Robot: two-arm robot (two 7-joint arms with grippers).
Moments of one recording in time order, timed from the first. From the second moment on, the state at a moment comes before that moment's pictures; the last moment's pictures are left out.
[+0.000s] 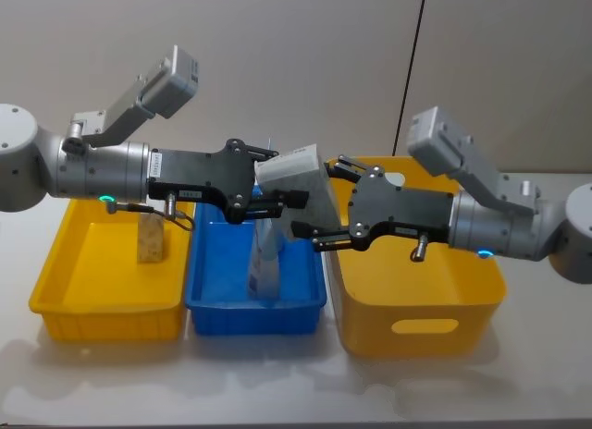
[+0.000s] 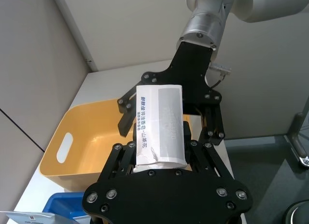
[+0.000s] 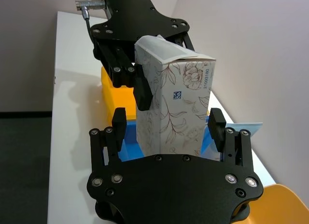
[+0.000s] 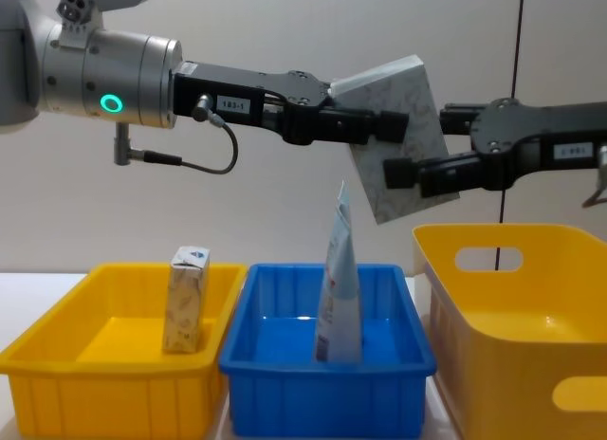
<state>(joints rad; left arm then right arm) -0.96 0.28 0.66 -0.94 -0.46 -0.09 -1.27 0.63 0.52 -0.54 -1.33 0.40 -0.05 0.90</state>
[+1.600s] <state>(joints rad) -0.96 0.28 0.66 -0.94 -0.46 -0.09 -1.27 0.62 0.49 -0.56 -1.32 0.39 -0.02 0.84</state>
